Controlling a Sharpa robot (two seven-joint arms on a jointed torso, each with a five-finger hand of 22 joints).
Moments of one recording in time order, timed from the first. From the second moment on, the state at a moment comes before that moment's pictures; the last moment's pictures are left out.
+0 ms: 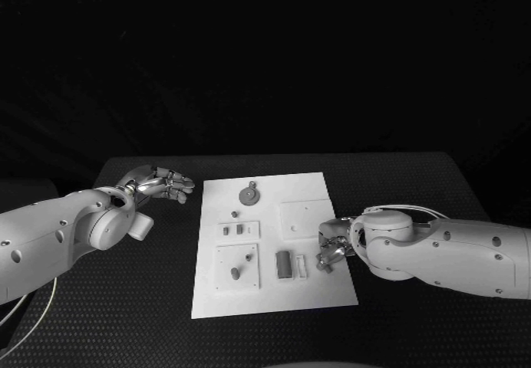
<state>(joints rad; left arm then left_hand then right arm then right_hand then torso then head) 1.24 -0.76 -0.10 1.16 -0.39 -0.13 0.12 1.06 -0.09 0.53 -0.26 0.06 0.89 0.16 0.29 0.52 1.17 0.12 0.07 0.38 1.01 0.06 0.50 0.74 0.03 0.93 -0.04 0.21 1.20 1.20 -0.93 -0.23 1.68 -1.43 0.06 -0.53 0.88 -0.01 0.64 -0.27 0.09 1.06 0.08 0.36 0.79 1.14 -0.02 1.11 1.11 1.24 -0.11 1.53 1.03 0.23 1.08 -0.04 1.05 1.31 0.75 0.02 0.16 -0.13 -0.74</state>
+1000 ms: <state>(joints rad) 1.24 -0.76 -0.10 1.16 -0.39 -0.13 0.12 1.06 -0.09 0.53 -0.26 0.06 0.89 0.16 0.29 0.52 1.17 0.12 0.07 0.38 1.01 0.06 0.50 0.75 0.03 0.93 -0.04 0.21 1.20 1.19 -0.94 -0.24 1.72 -1.01 -0.13 -0.50 0.89 0.00 0.69 -0.29 0.09 1.06 0.09 0.21 0.66 1.16 -0.02 1.12 1.11 1.26 -0.12 1.54 1.05 0.22 1.08 -0.04 1.06 1.31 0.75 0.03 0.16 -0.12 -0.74</state>
